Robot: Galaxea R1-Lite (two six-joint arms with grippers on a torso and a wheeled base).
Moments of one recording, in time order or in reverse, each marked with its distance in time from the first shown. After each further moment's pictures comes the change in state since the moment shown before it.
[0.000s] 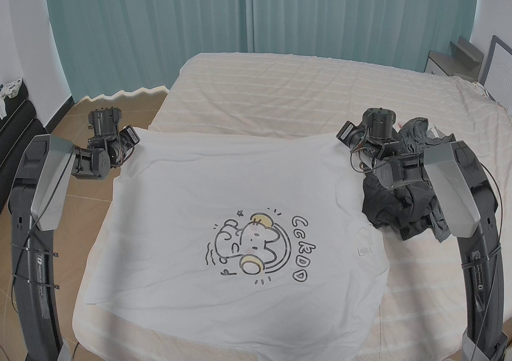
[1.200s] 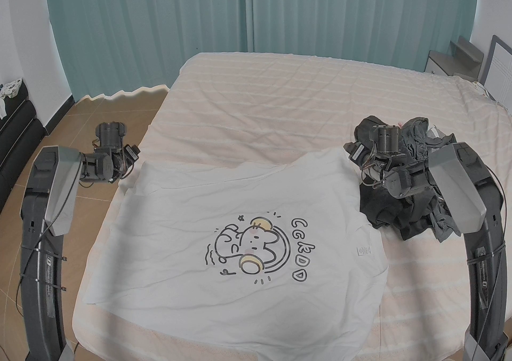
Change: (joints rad) left arm 0.014 0.117 -0.167 0.280 0.043 -0.170; right arm -0.046 -0.024 0.152 0.060 -0.058 -0.002
